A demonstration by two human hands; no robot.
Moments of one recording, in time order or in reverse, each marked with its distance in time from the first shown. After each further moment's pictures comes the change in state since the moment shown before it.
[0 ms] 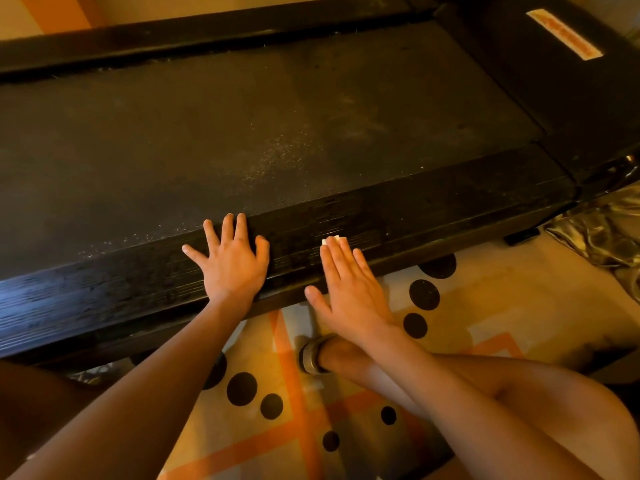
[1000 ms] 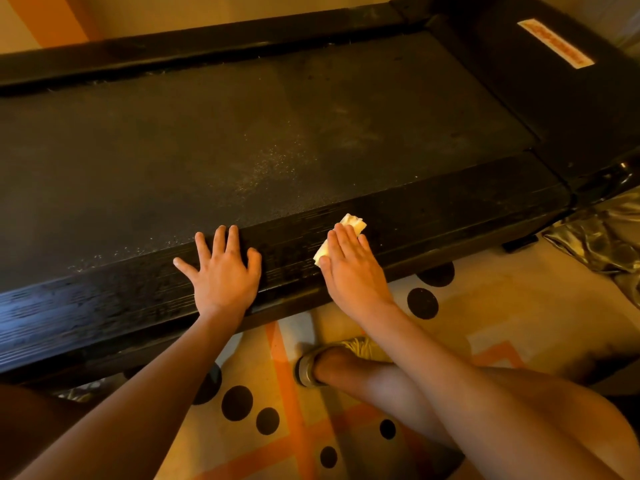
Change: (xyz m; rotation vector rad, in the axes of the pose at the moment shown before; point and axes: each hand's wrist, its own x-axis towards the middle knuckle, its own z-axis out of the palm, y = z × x) left_hand 0.000 -0.001 0.000 0.002 0.005 -0.001; right_hand 0.042 0.026 -0.014 0.021 0.091 0.054
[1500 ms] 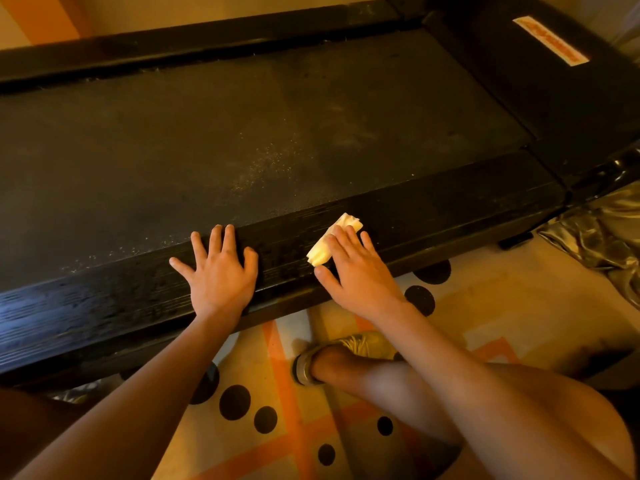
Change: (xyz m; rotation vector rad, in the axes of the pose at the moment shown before) left_hand 0.001 0.002 0.000 -0.006 -0.004 -0.006; right_hand -0.006 0.017 -0.010 0.033 -0.018 -0.105
